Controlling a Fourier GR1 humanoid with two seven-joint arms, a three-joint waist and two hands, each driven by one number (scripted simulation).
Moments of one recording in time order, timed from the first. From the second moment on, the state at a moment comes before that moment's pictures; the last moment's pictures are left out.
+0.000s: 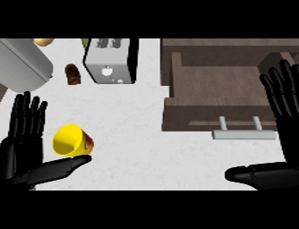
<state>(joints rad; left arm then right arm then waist) 0.11 0.01 0.01 -1.88 0.08 0.15 -0.07 -0.09 -0.07 -0.02 -2.05 -0.10 0.08 0.12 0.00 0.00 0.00</state>
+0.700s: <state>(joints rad) 0.12 0.03 0.11 -1.58 0.12 0.09 -0.29 -0.09 -0.08 -0.03 -2.07 -0.13 0.10 0.14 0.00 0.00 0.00</state>
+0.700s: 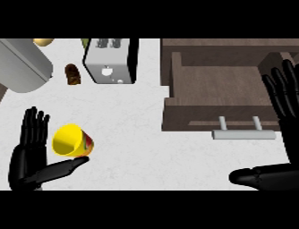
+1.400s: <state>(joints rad) 0.05 0.06 0.19 -1.25 0.16 0.01 -0.50 -0.08 -0.09 -0.05 -2.09 -0.15 0.12 0.15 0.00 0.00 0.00</state>
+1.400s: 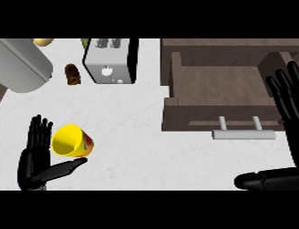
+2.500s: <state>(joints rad) -0.09 0.11 0.24 -0.85 0.18 -0.06 -0.75 -0.12 -0.08 -0.04 -2.07 -0.14 0.11 0.17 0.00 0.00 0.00</state>
